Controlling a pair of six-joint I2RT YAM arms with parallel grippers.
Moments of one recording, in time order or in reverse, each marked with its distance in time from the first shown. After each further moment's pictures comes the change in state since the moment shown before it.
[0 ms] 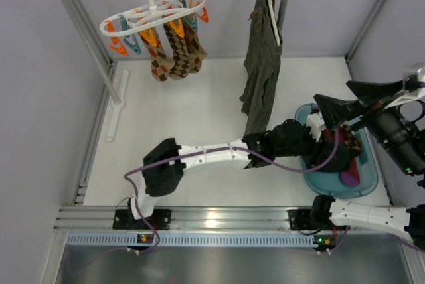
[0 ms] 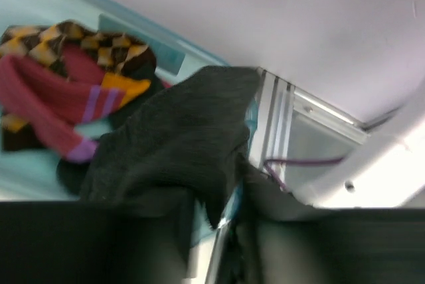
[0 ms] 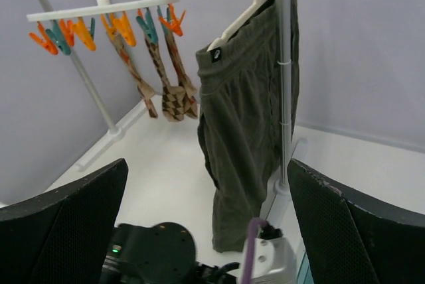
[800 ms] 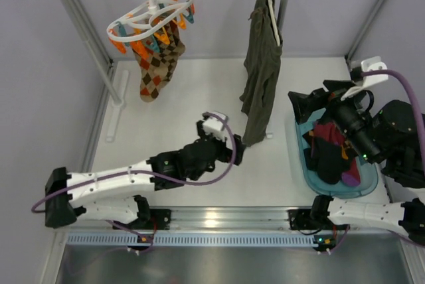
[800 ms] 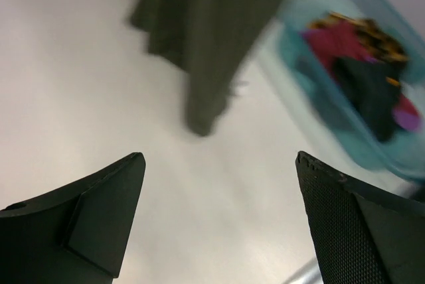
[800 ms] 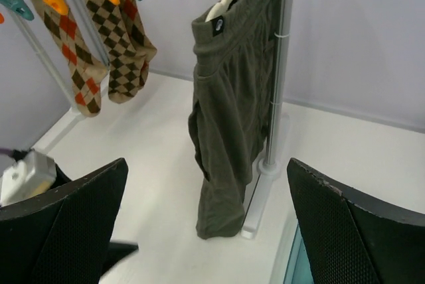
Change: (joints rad) left arm -0.009 -0.766 -0.676 -0.214 -0.650 -0.023; right arm 0.000 0.090 -0.043 0.007 0.110 0.014
